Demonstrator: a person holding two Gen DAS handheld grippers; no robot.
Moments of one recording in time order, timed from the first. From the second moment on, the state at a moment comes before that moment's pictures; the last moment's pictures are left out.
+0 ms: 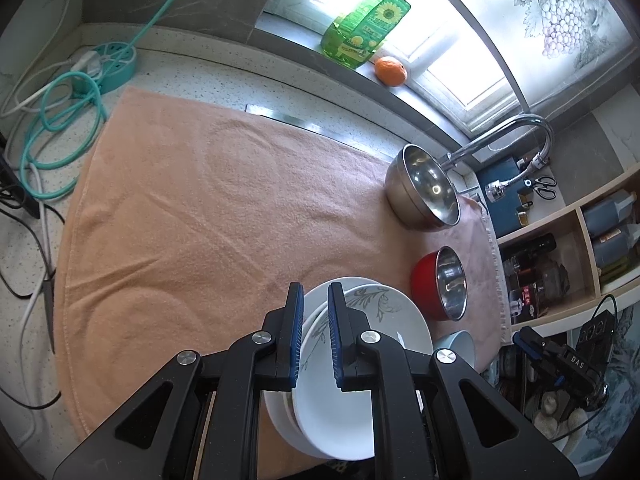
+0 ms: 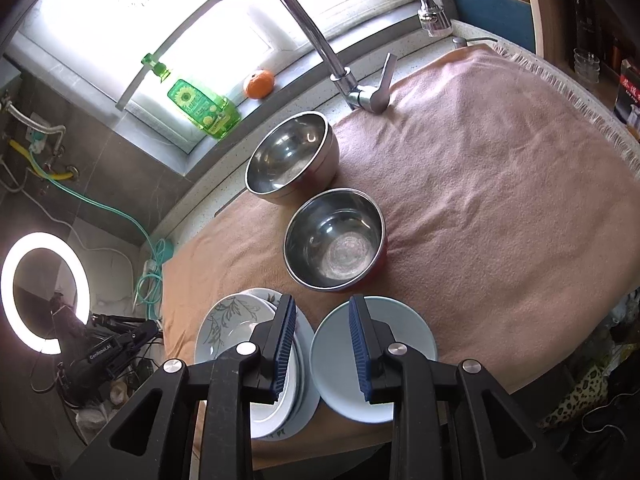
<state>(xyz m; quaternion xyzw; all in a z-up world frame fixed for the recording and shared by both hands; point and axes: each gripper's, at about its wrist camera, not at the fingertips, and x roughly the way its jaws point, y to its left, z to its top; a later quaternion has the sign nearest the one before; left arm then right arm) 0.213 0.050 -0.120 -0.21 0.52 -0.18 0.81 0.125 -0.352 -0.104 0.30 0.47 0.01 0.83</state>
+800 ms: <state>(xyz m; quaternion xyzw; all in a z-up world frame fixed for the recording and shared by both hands) 0.249 -0.027 -0.088 -0.20 0.52 -0.19 0.81 0.226 -0.383 -0.053 0.25 0.47 0.10 0.84</state>
